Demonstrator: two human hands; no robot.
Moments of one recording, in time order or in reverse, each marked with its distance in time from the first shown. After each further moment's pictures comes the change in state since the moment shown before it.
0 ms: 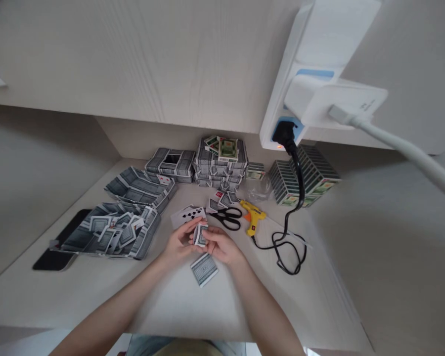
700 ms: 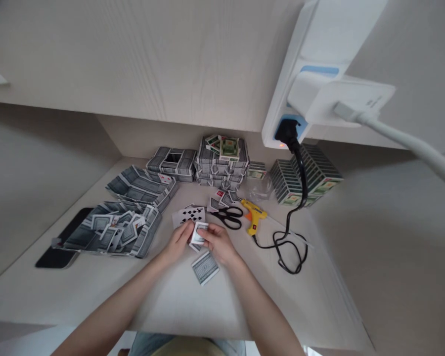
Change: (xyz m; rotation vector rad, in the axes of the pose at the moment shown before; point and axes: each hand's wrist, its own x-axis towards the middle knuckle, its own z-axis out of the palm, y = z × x) left_hand 0.004 -0.001 -0.006 0.410 0.079 -0.080; right_hand 0.002 0.007 0.014 -0.127 0.254 -0.120
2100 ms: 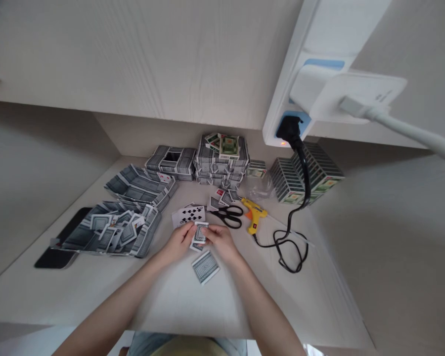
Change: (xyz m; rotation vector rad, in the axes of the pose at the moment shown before) left_hand 0.000 -0.002 -0.001 0.205 -0.044 0.023; right_hand -0.001 -0.002 -0.006 -0.213 0.044 -0.047
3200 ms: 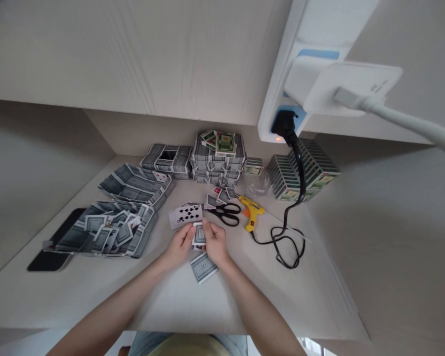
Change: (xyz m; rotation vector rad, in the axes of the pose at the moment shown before) left_hand -0.008 0.007 0.014 -0.180 0.034 -0.001; right_hand -0.006 0.009 0.018 -0.304 0.304 -0.255
